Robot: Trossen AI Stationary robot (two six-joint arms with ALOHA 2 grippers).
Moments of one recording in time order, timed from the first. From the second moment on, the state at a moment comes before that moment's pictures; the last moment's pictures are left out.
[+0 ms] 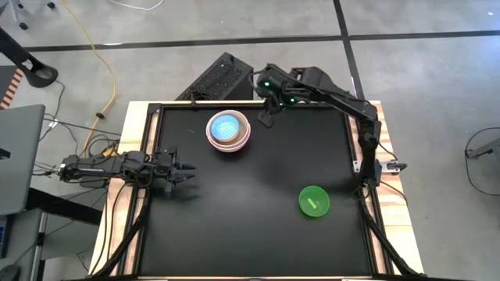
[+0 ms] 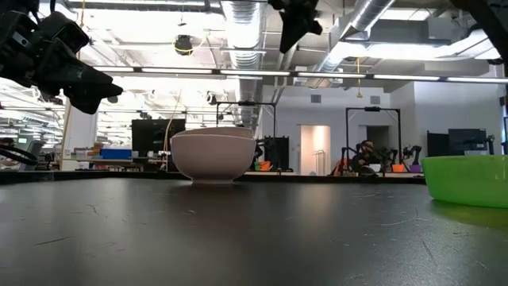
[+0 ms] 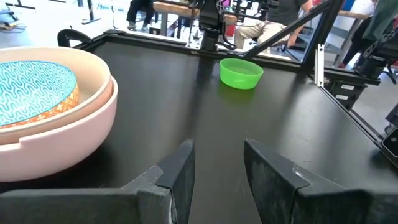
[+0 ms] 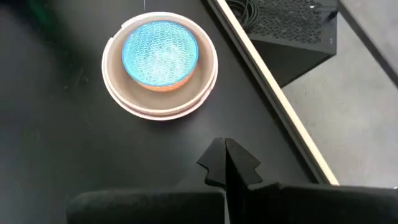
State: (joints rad) left arm -0.06 0.01 0.07 -0.17 -0.09 -0.18; right arm -0.34 1.91 2.33 -1.39 0.16 0.12
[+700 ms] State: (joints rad) left arm -0.06 0.01 0.08 -0.18 -0.11 -0.19; right arm -0.32 1.53 1.01 0.29 -0.08 0.08
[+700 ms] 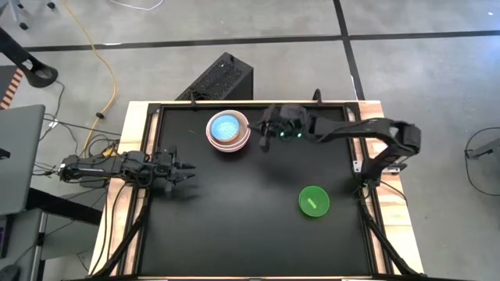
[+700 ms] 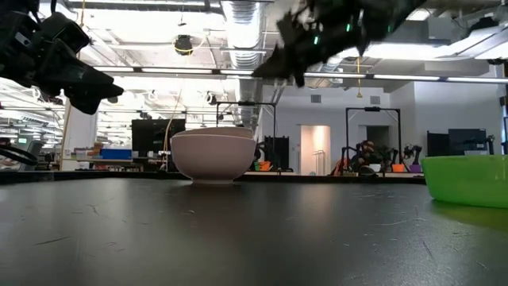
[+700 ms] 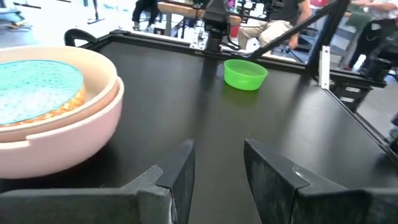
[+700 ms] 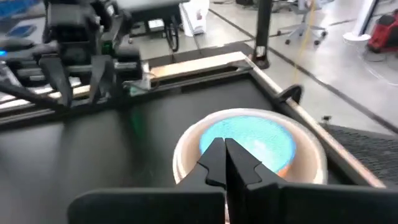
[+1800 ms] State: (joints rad) left arm -0.06 0.01 0.08 -0.18 -0.12 -0.18; right arm -0.41 1.84 0.98 0.59 -0.11 0.17
